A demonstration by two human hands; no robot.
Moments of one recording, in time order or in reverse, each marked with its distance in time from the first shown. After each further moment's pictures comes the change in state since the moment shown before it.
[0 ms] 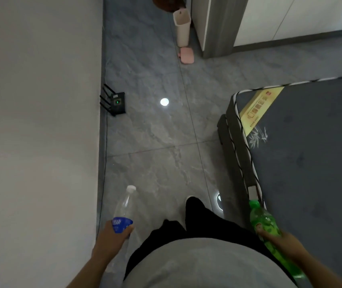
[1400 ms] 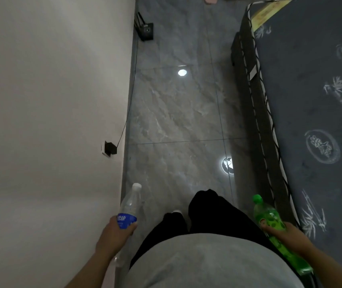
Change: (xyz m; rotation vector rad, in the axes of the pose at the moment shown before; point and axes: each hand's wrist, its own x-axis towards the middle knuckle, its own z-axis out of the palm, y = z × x) left_hand -0.501 -0.633 0.108 0.072 0.016 -0.093; right_hand -0.305 0.644 0.249 -0.198 -0.102 -0.079
